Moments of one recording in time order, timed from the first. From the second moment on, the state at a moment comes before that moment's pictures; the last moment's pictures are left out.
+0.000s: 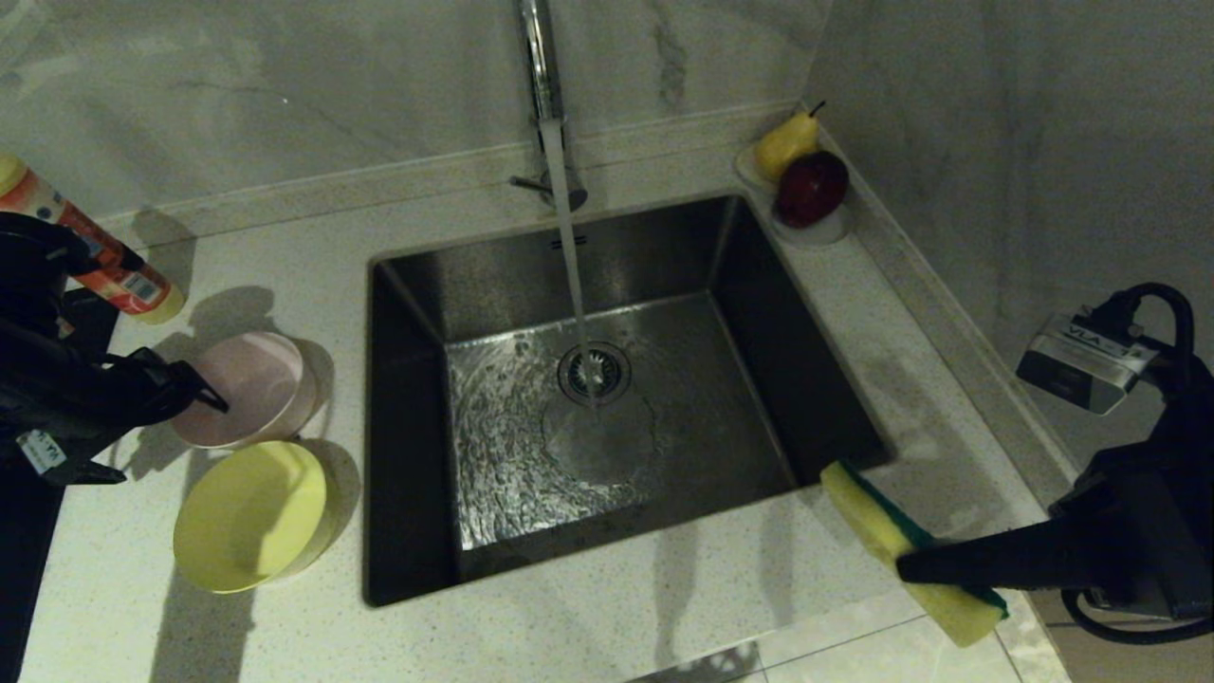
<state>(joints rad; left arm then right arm) 0.34 1.77 -1.44 0.59 -0.02 -0.59 0.43 1.27 -0.98 0.31 0.76 0.47</state>
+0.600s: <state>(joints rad) 0.34 1.78 -1.44 0.59 -0.02 -0.59 0.43 1.27 -0.97 0.31 0.76 0.47</state>
